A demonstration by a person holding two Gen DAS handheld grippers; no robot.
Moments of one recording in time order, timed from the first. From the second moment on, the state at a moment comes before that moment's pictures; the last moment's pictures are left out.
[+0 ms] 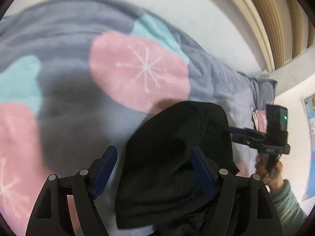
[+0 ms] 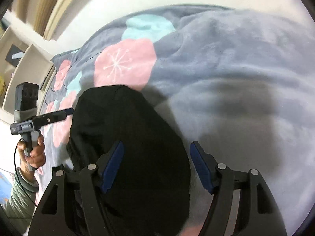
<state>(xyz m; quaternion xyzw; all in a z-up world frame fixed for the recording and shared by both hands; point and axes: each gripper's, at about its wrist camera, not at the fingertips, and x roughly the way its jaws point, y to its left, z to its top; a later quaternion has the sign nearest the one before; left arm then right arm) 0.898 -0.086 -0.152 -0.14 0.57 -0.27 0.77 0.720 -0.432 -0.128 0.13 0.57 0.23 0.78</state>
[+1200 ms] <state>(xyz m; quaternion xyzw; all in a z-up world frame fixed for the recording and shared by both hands) 0.467 -0.069 -0.067 0.00 0.51 -0.28 0.81 0.267 -0.314 -0.015 -0.06 0.50 0.25 0.83</state>
